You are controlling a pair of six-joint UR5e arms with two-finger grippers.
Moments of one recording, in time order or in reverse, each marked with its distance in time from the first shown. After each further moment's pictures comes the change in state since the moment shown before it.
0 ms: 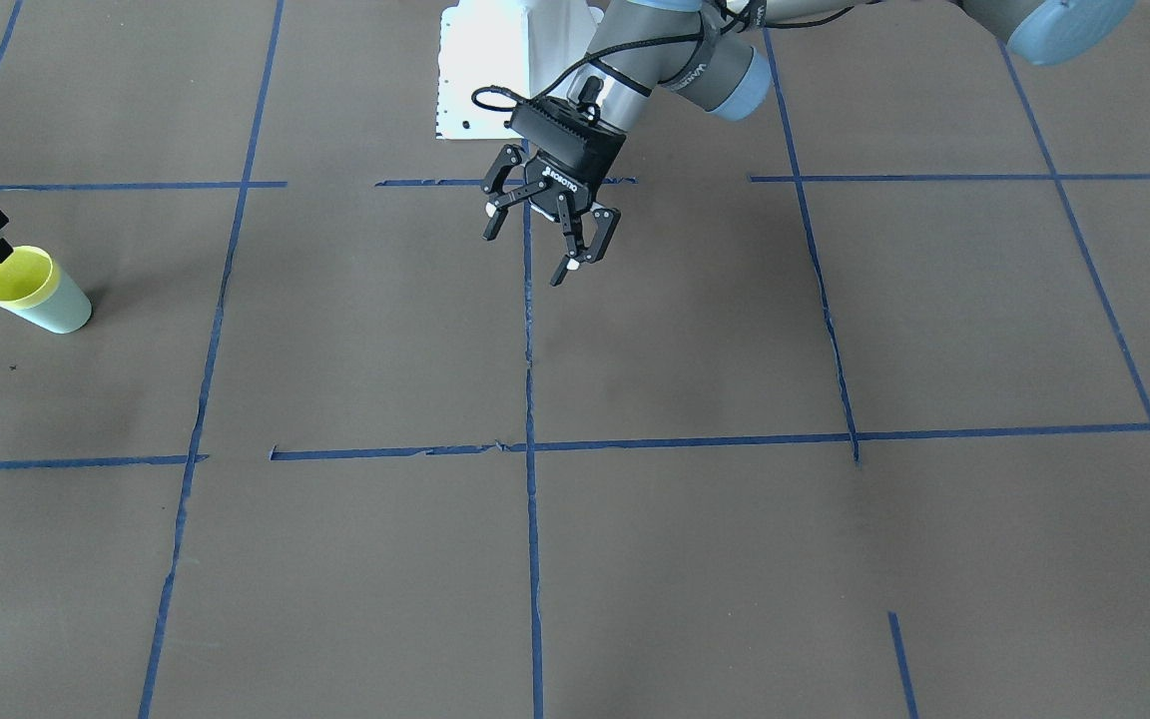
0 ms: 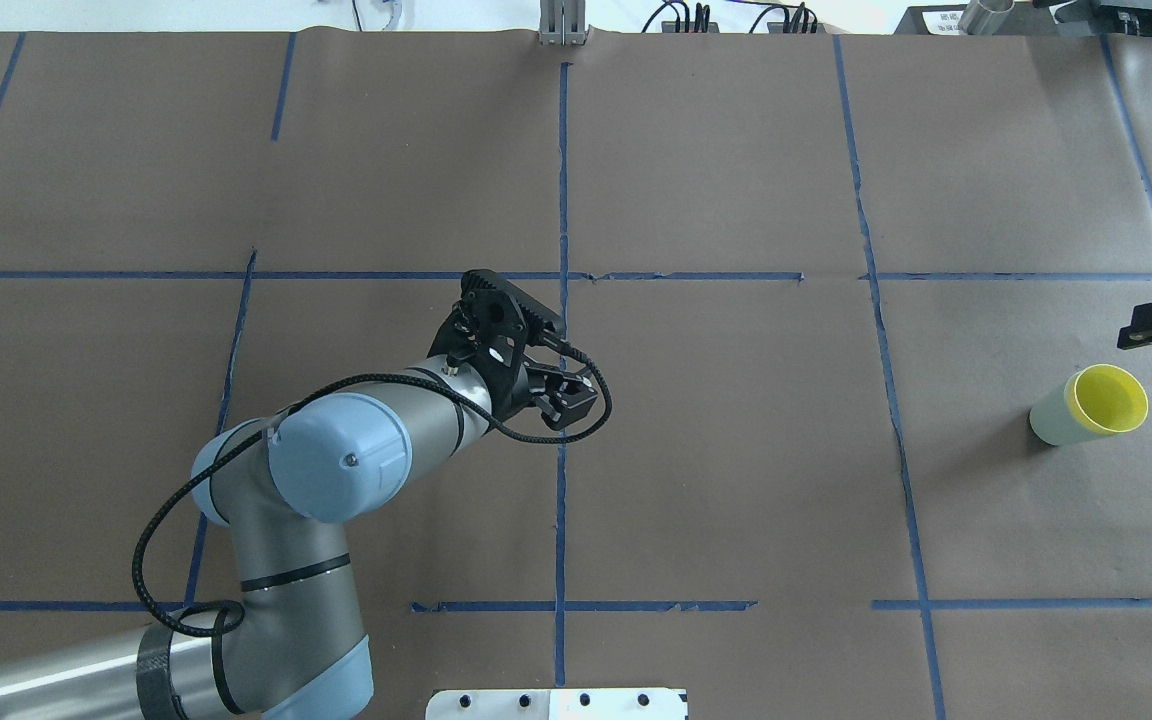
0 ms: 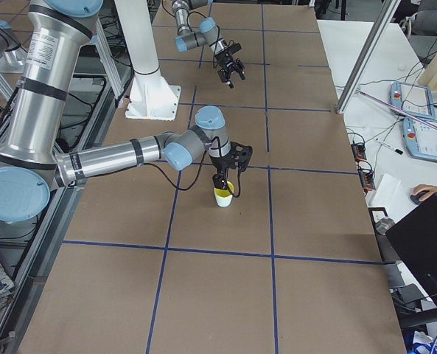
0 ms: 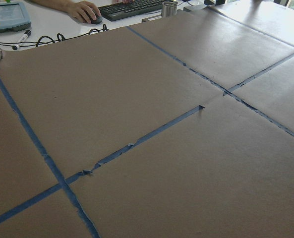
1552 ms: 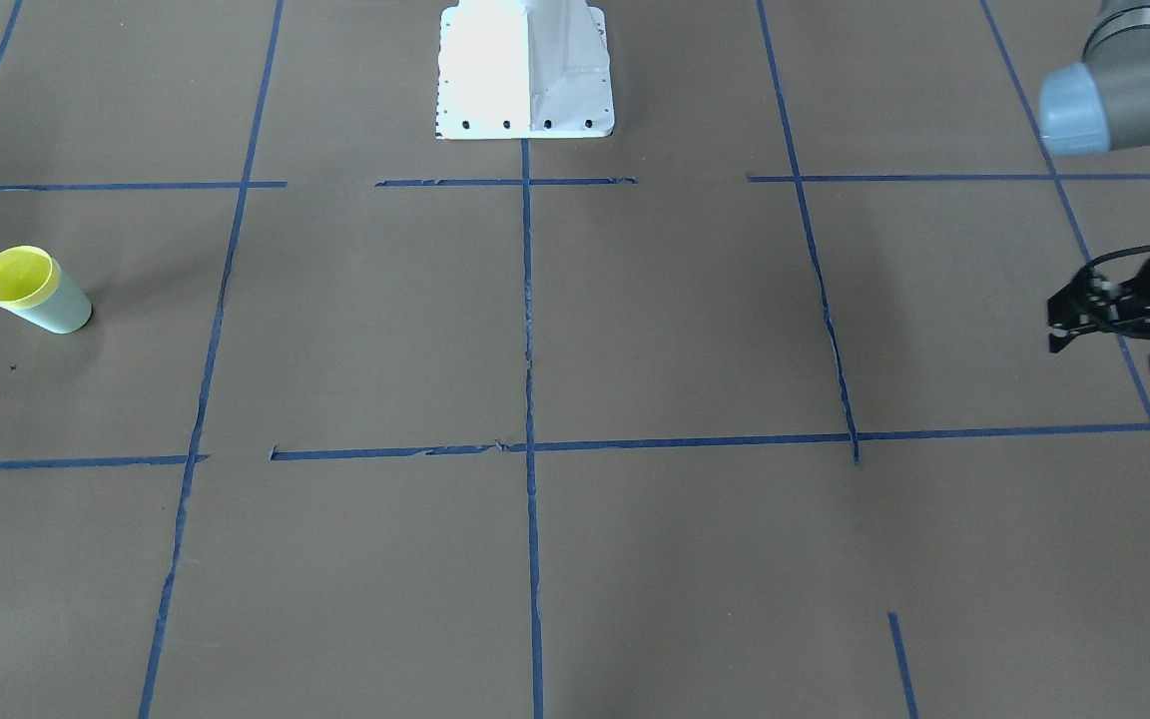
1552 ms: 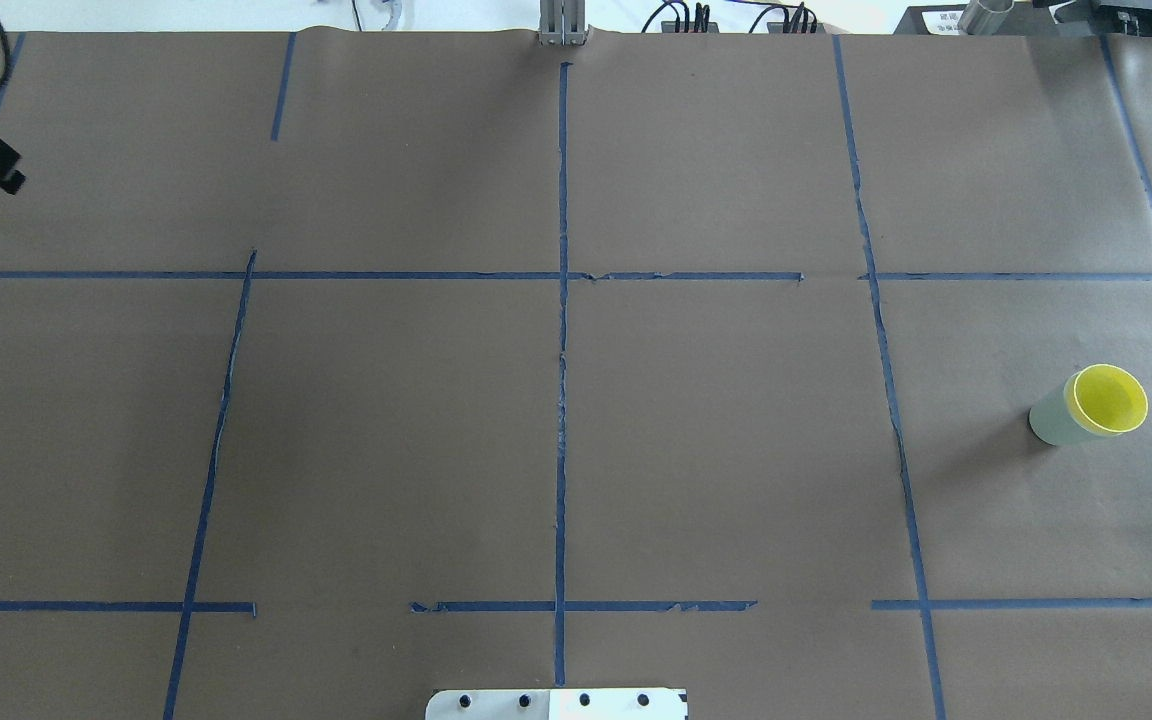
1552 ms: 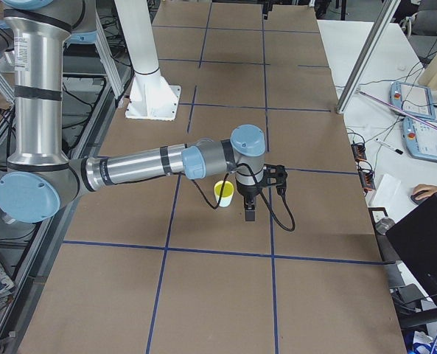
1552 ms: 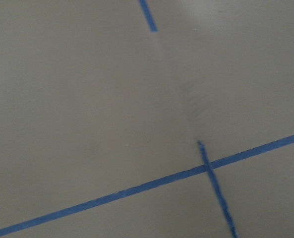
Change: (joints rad) left arm -0.934 0.270 0.007 0.778 -0.885 0.647; right arm 0.387 0.214 -0.214 -0.428 0.219 -0.877
